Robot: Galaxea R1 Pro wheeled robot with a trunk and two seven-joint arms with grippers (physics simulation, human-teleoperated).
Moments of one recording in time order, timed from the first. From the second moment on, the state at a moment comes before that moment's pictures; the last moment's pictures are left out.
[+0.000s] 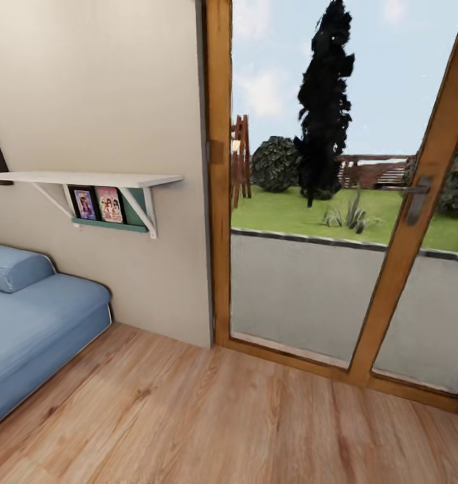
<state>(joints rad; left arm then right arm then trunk) -0.04 -0.05 0.00 -0.24 0.61 -0.37 0.14 -0.01 0.05 0.35 -0.14 0.28 -0.12 0.16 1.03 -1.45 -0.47</state>
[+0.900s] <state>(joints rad) -0.04 -0.05 0.00 -0.24 0.61 -0.37 0.14 -0.01 0.05 0.34 -0.14 0.28 -0.12 0.16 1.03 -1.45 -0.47</state>
